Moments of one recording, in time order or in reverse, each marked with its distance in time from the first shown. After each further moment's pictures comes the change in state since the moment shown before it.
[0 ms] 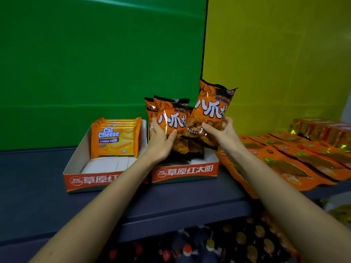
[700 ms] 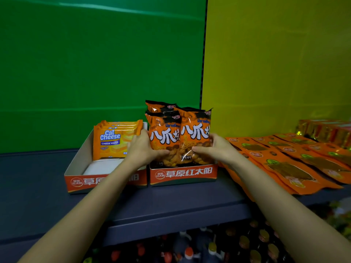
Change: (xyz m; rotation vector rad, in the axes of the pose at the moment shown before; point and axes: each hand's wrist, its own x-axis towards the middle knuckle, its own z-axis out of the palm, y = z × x) left_hand -0.002 -0.019 -0.028 0.381 0.038 -0.147; right_hand 0.001 0.015 0.002 -0.496 -0.230 0.096
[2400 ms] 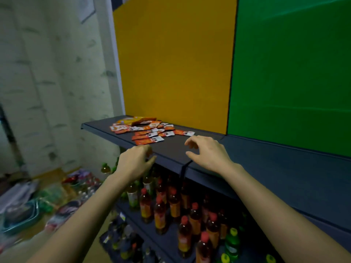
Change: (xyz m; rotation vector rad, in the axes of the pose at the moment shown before) left_hand -0.297 -0.436 -0.490 0.809 0.375 -0.455; right_hand -0.221 -0.443 0.507 -0.188 -0.435 -1.064
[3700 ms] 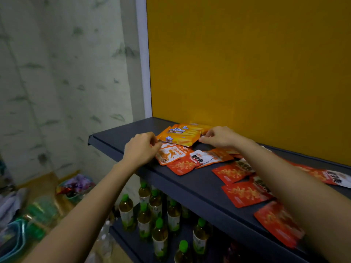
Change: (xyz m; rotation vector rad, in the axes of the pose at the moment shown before) left_hand 0.326 -0.389 0.151 -0.203 -0.041 -0.144; right_hand 0.475 -0.072 0.252 -0.043 -0.263 0.332
